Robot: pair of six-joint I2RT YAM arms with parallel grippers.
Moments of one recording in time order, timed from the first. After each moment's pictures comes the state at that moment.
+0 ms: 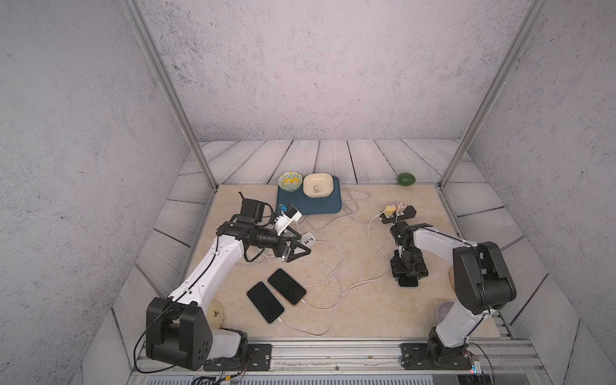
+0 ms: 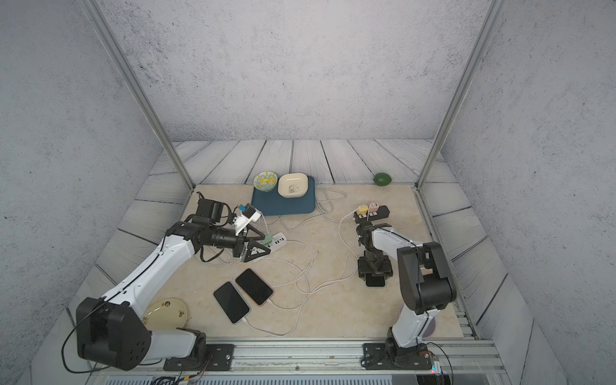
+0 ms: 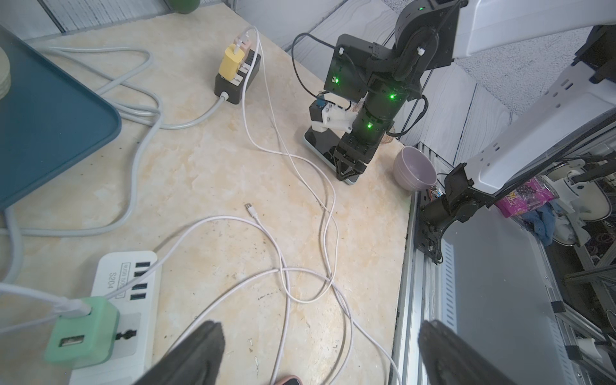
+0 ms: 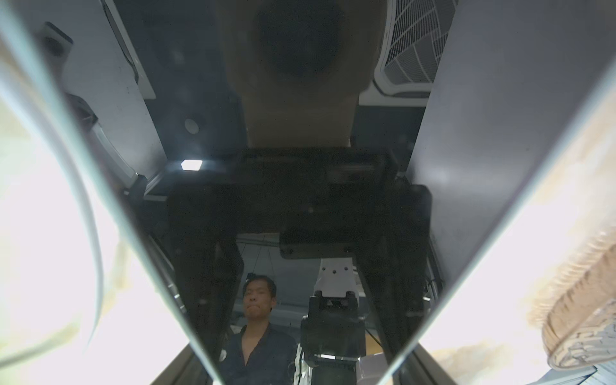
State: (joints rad) left arm -0.24 1.35 1.11 -0.73 0.98 0.41; right arm 0.23 1.73 1.04 -1.02 0.14 0.28
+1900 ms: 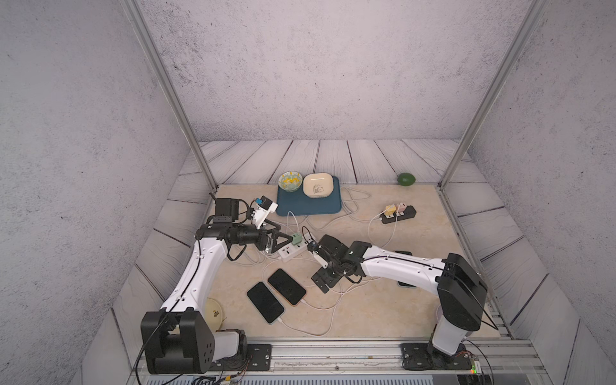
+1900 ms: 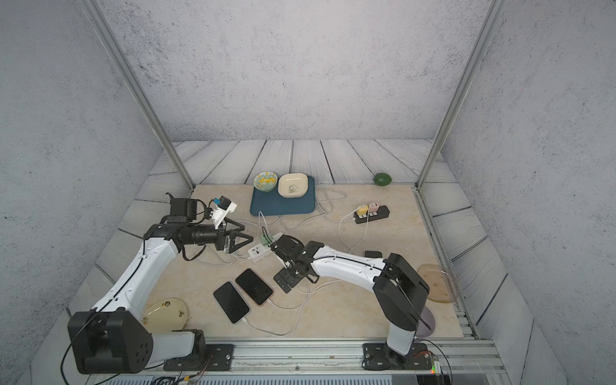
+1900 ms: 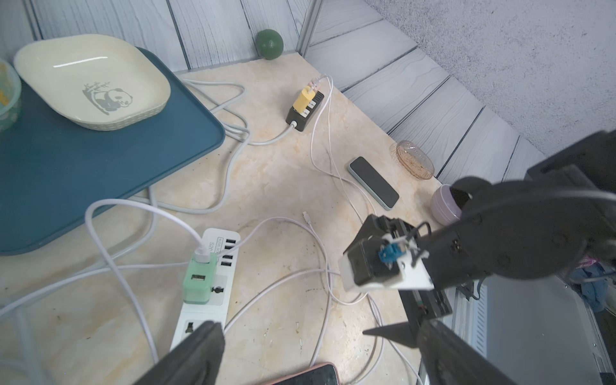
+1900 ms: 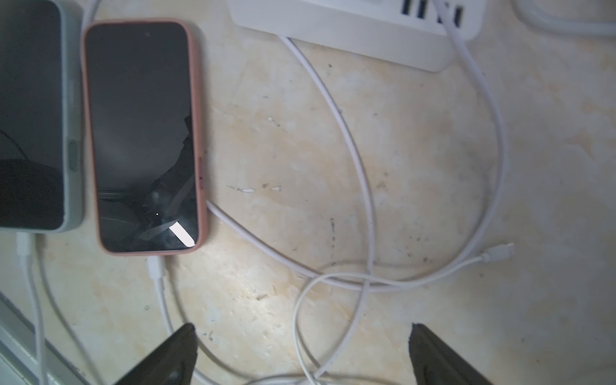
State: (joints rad) left arm -0.01 1.30 1.10 -0.73 1.00 0.39; right arm 1.03 1.76 1.28 -0.67 0.06 0.14
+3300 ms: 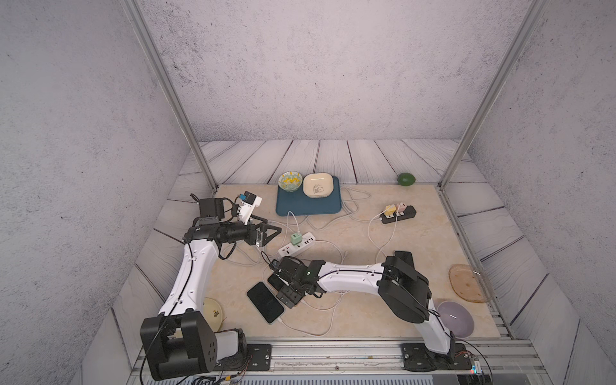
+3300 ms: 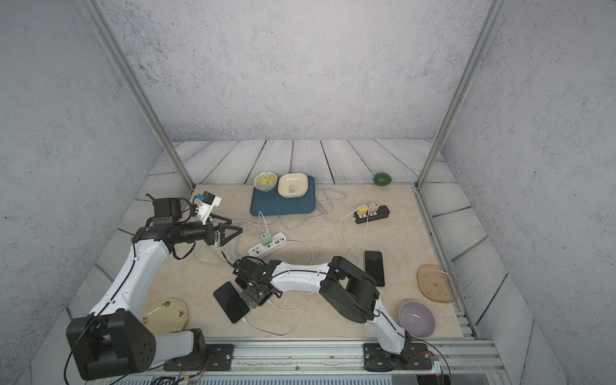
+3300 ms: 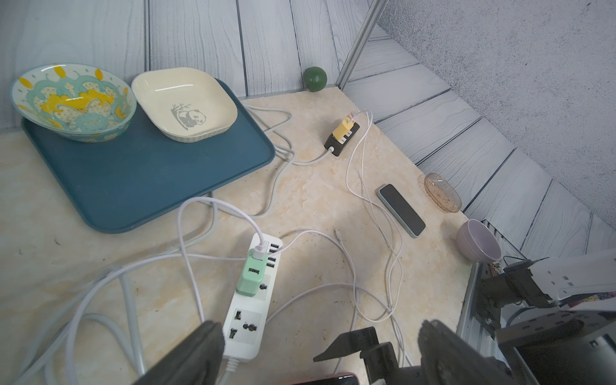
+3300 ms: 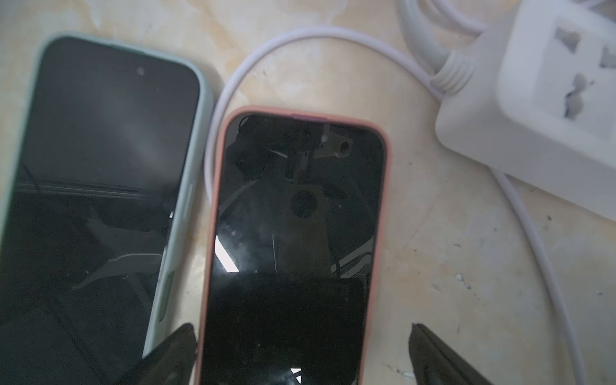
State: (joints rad) left arm 0.11 1.28 1.09 -0.66 1.00 0.32; right arm 1.20 2.14 1.55 -0.52 0.12 0.16
